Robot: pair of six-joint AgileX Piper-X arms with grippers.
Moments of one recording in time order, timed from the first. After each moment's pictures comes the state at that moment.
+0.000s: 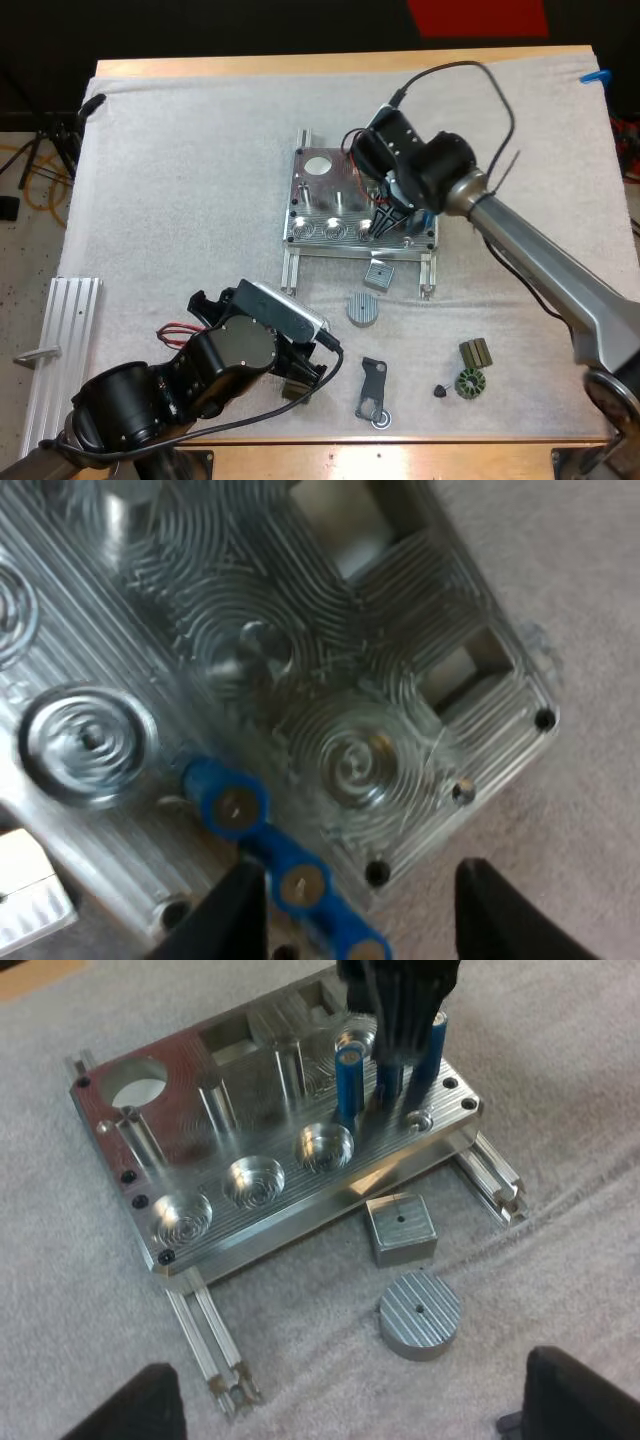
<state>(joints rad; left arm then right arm) -1.03 0.77 -0.96 1.04 -0.37 -2.09 0.68 1.80 -1.65 1.12 0.30 -2.16</state>
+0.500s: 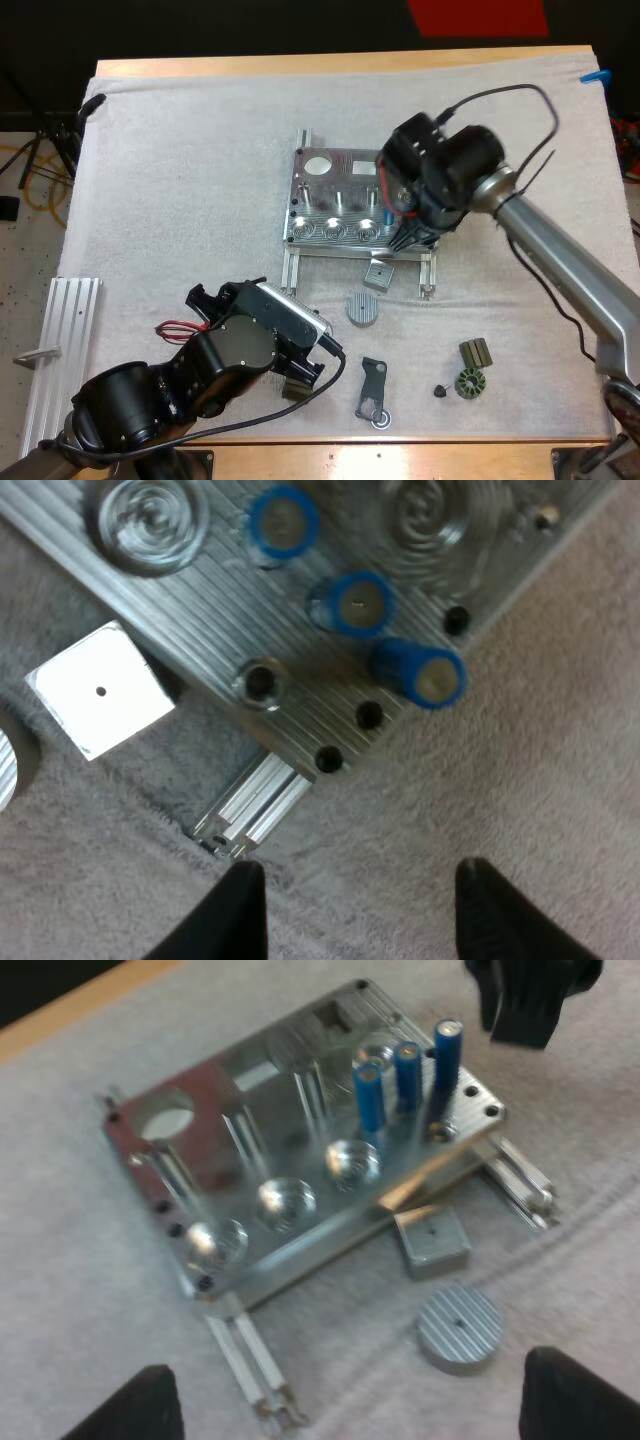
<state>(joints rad) -1.03 0.77 -0.97 1.03 -0.42 -2.01 0.62 1.74 -1.65 1.39 0.18 -1.93</state>
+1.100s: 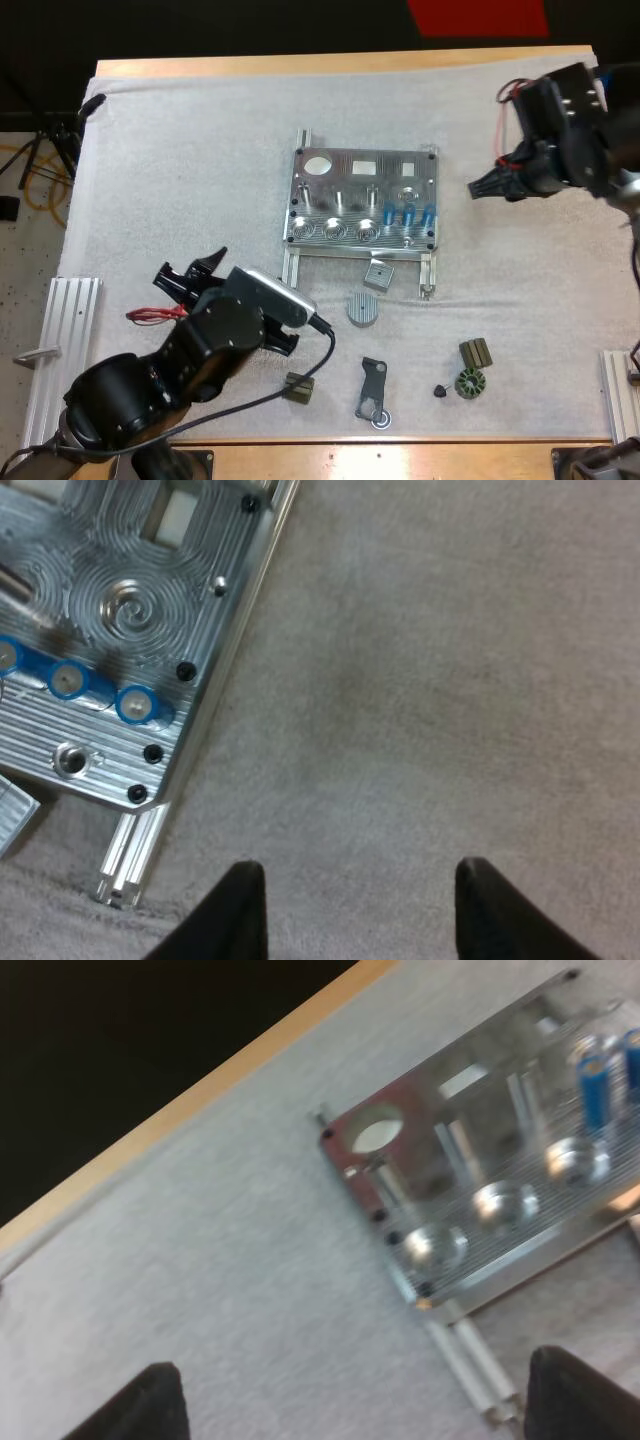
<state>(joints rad) -0.91 0.77 -0.97 1.02 -0.59 -1.79 0.38 1.47 -1.65 1.39 0.16 -1.84</state>
